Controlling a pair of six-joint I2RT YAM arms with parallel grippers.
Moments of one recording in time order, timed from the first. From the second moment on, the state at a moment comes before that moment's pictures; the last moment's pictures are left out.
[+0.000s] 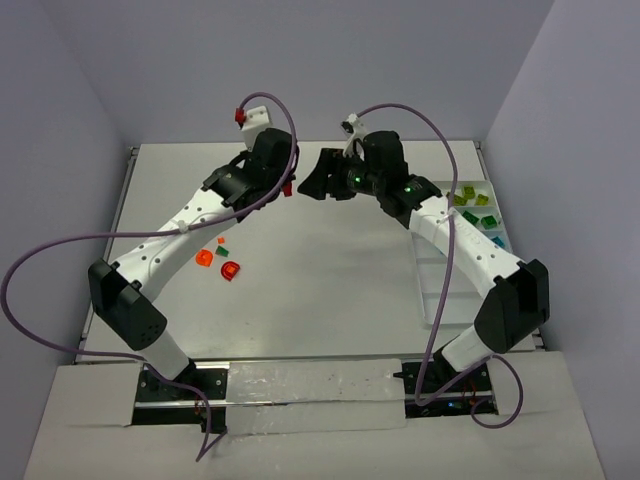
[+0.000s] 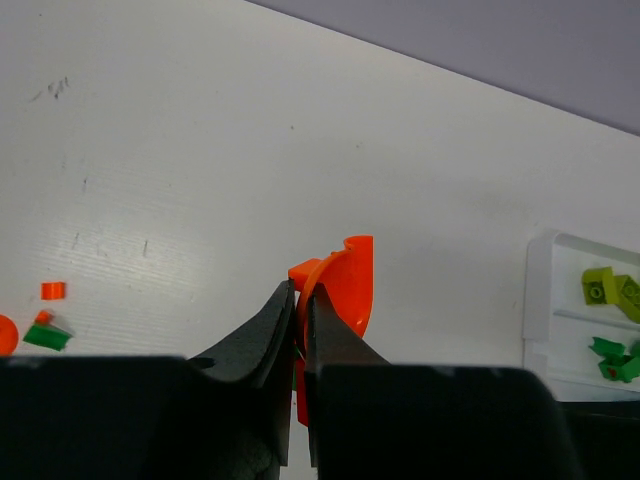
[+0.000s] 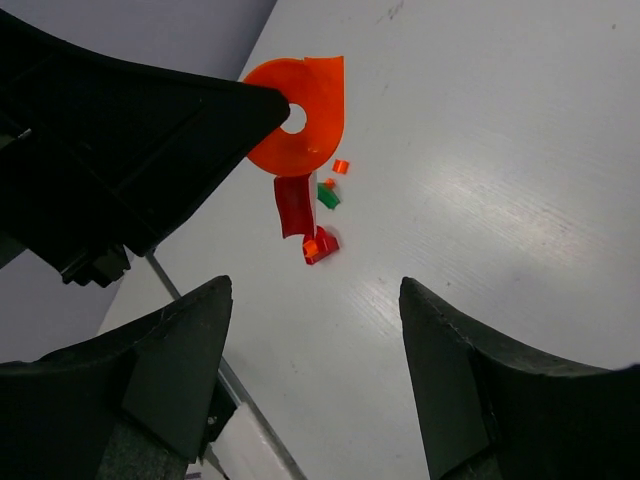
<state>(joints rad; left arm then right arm) -0.72 1.64 1.68 -0.63 -0.64 -0.68 0.52 1.52 1.38 -0.25 -0.39 0.53</state>
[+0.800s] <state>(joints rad) -0.71 1.66 1.75 -0.69 -0.54 -0.79 0.58 1.62 1.41 -0.19 -0.34 0.54</state>
